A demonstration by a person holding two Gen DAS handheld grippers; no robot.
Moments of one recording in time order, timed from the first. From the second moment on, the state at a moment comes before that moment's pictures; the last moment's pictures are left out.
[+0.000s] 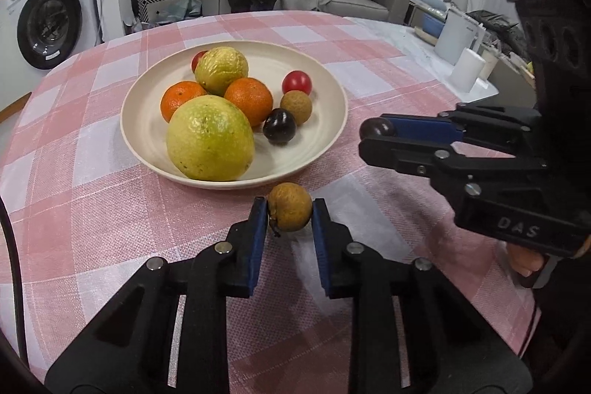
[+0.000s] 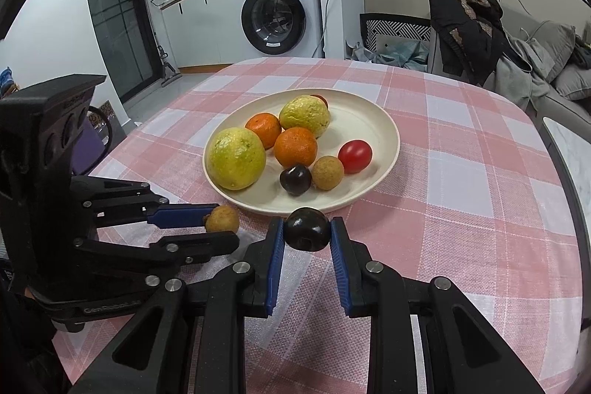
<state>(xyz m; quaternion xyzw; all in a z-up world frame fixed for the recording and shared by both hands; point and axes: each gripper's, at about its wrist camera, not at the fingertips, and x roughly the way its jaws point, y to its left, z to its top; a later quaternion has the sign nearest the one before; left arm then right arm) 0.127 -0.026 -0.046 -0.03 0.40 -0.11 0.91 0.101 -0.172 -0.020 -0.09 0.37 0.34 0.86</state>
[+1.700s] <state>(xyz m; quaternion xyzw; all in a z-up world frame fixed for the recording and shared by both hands) 0.161 -0.018 -0.032 0.02 0.36 -0.06 0.93 0.128 -0.148 -0.022 -0.08 0.36 0.32 0.87</state>
